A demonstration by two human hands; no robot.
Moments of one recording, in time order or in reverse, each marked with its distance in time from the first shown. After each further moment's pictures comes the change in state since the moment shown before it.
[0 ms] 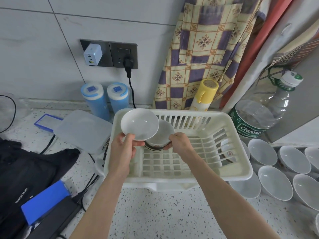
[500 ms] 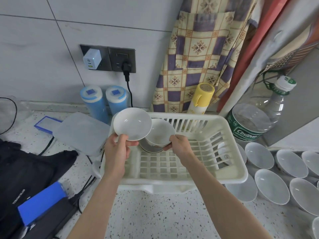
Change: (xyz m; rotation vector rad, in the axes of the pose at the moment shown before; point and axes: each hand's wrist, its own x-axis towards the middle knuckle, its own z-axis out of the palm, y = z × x) left_hand -0.002 0.005 0.002 -0.082 0.090 0.060; right_hand -0.008 0.003 -0.010 0.121 0.036 -0.061
